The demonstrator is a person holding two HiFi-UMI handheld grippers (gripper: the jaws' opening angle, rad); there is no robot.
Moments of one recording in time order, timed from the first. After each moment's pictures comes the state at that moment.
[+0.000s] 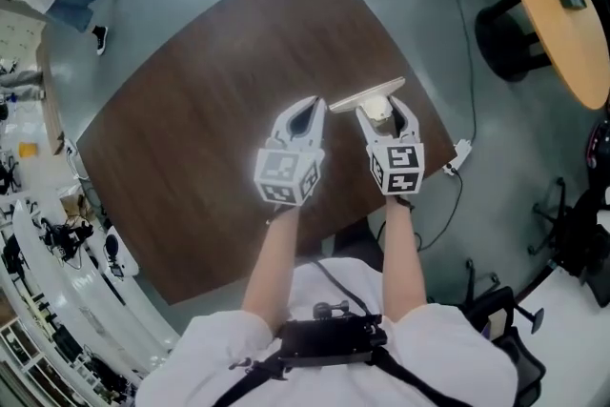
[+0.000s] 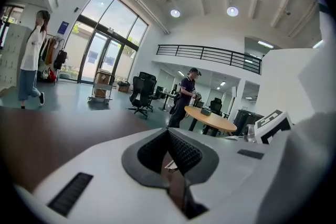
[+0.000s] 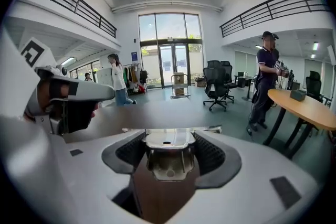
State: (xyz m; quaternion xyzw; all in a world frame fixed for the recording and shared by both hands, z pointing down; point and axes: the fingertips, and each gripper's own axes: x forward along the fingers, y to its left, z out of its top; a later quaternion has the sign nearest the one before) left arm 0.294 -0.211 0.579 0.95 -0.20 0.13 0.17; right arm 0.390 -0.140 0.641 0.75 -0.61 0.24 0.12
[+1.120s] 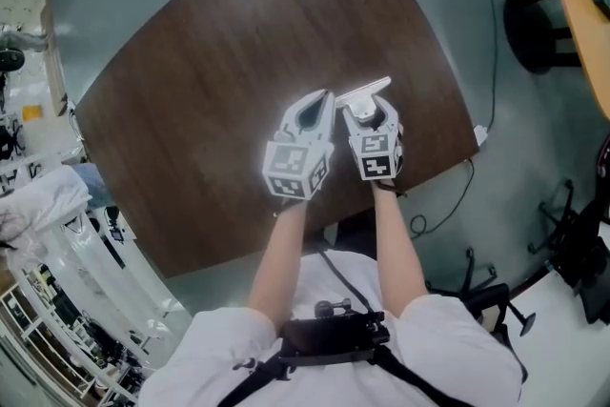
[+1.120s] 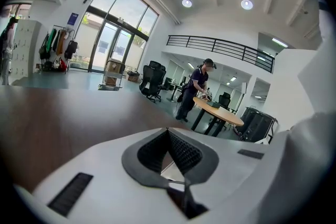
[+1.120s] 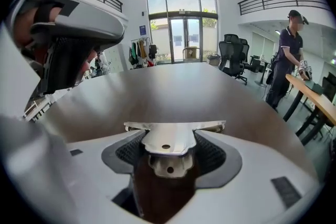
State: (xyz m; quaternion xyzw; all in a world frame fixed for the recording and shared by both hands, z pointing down) left arm 0.264 -0.213 0.649 0.93 -0.24 0.18 0.22; right arm 0.312 -0.153 0.791 0.68 -0.62 0.32 0.22
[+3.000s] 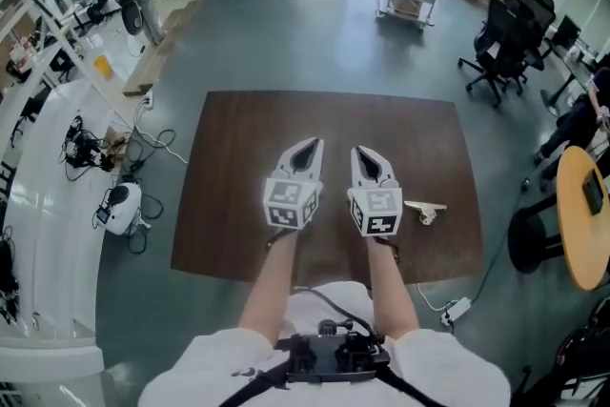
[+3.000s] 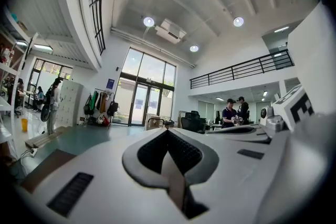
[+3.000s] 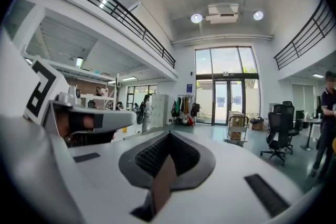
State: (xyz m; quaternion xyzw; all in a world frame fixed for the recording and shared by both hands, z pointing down) left arm -0.094 -0.235 0.405 0.89 -0.46 -0.01 0.05; right arm -0.009 -0.219 0.417 0.58 -0.81 0.02 0.06
